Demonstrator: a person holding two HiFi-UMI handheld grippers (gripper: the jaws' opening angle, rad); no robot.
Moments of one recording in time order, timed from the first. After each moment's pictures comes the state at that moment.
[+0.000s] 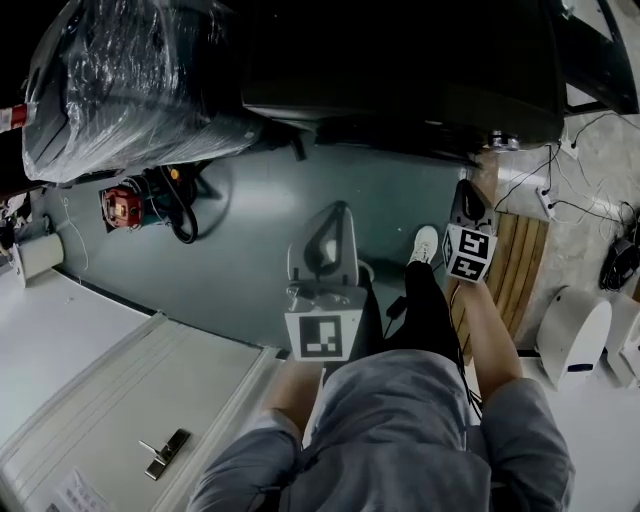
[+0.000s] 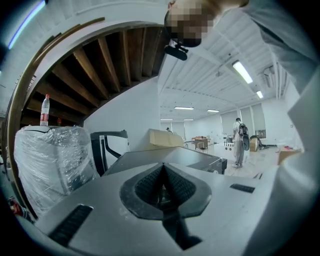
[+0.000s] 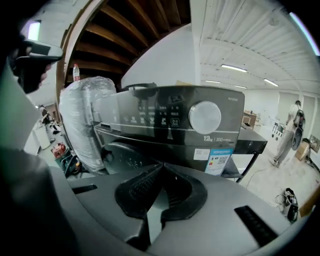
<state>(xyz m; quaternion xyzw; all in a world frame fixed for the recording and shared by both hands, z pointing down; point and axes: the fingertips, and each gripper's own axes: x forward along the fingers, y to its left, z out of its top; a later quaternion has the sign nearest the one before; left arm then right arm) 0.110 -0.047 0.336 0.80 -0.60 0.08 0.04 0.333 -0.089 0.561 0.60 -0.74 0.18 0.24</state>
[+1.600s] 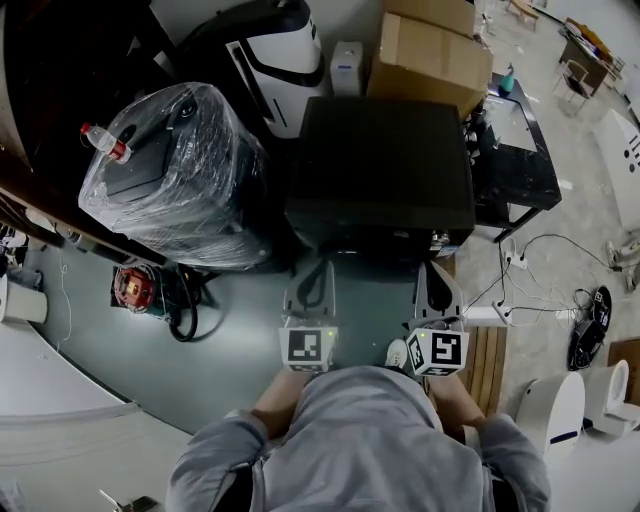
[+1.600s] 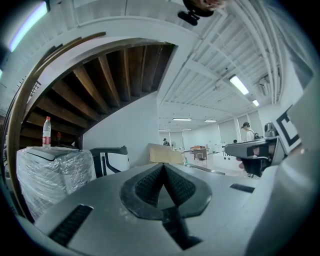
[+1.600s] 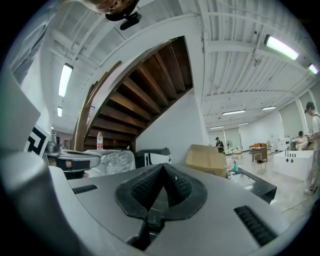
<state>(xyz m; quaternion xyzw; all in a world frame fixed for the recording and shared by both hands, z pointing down) 0.081 -0.015 0.201 0.81 -0.59 0.03 -0.01 0.265 -0.018 0.195 0.59 -0.81 0.00 -0.01</state>
